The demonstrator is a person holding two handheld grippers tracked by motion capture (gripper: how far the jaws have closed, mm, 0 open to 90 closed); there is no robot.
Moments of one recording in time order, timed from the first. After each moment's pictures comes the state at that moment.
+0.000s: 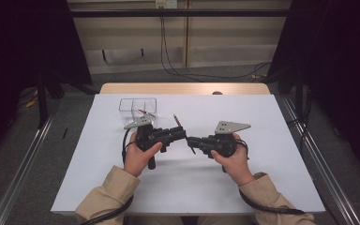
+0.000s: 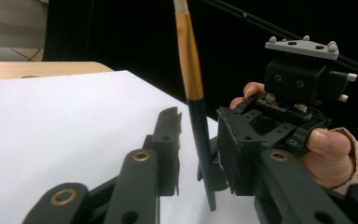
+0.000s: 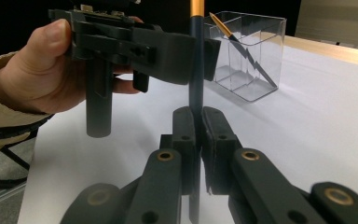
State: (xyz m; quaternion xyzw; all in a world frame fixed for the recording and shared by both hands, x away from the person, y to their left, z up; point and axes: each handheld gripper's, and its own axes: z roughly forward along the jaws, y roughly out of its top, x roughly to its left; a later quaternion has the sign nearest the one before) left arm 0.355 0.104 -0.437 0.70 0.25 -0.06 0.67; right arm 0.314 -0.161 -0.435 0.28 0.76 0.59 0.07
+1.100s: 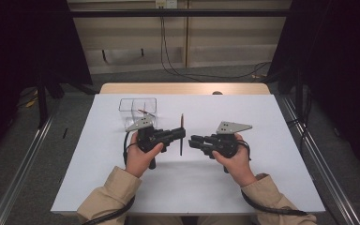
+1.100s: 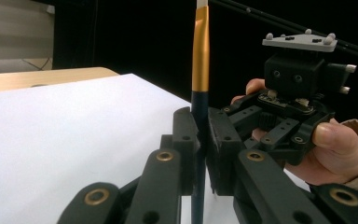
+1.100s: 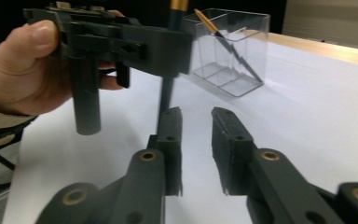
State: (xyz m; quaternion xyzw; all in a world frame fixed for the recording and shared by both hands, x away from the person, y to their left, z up) left arm 0.351 0.103 -0.435 0.70 0.24 -0.03 0.67; right arm 0.314 -0.167 -0.438 0.30 0.75 0.58 0.08
